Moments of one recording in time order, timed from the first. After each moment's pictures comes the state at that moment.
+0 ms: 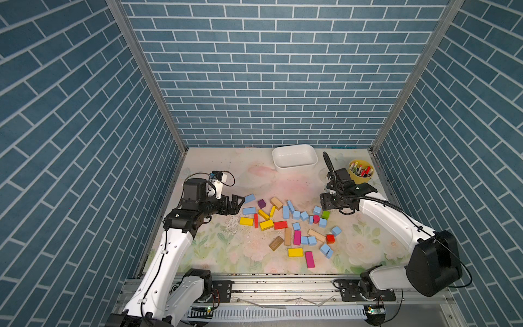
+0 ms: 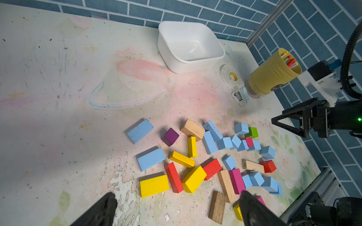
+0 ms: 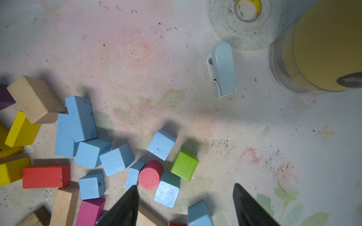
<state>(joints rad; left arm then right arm) -0.12 0.93 0.87 -0.63 0.45 -0.13 0.47 1.41 1.07 -0.78 0.10 0.23</state>
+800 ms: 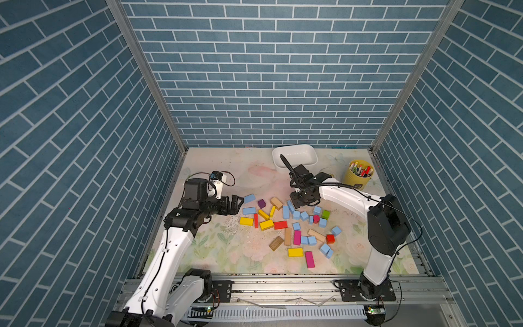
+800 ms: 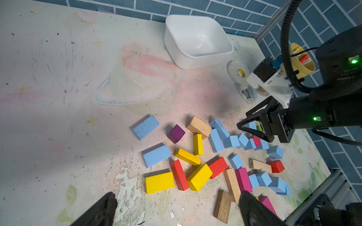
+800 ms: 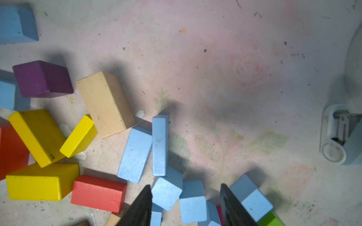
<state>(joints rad) -0.12 0.95 0.87 -0.64 0.42 -0.13 0.73 1.84 1.41 -0.81 0.08 0.24</state>
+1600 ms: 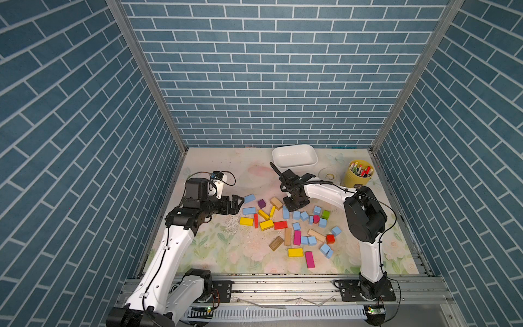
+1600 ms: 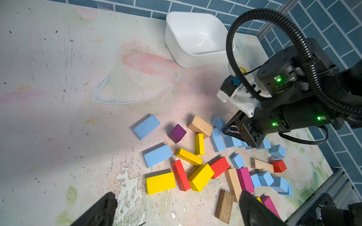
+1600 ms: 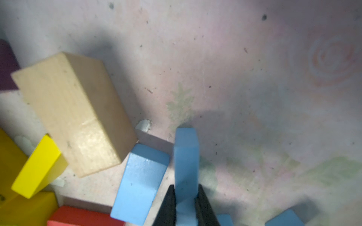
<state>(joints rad) -0.12 0.96 0.87 -0.64 0.42 -0.12 0.75 2.04 1.52 -0.86 0.05 0.24</state>
